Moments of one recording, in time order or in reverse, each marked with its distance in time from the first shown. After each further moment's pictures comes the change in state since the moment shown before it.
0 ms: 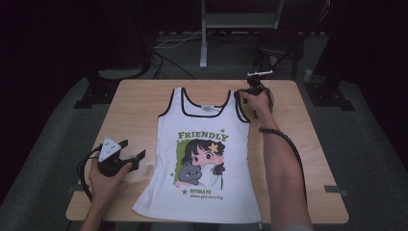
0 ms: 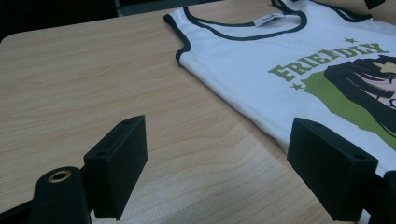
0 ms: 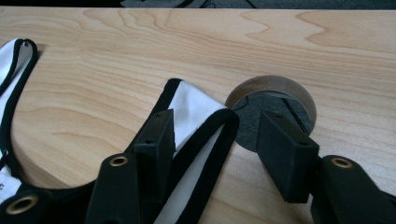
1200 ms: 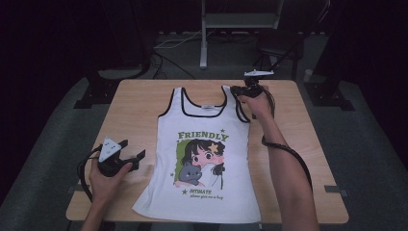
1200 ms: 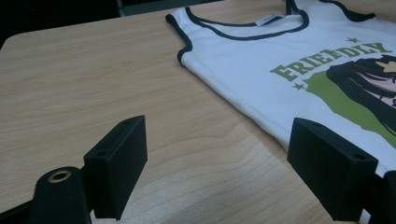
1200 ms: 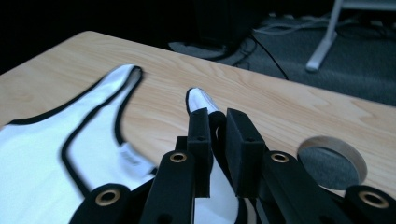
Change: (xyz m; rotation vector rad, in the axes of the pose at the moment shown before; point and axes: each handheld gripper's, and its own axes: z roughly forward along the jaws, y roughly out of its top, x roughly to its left) left arm -0.001 0.000 0.000 0.007 0.010 0.008; right arm 0.054 -0.010 -0.057 -0.216 0.125 -0.244
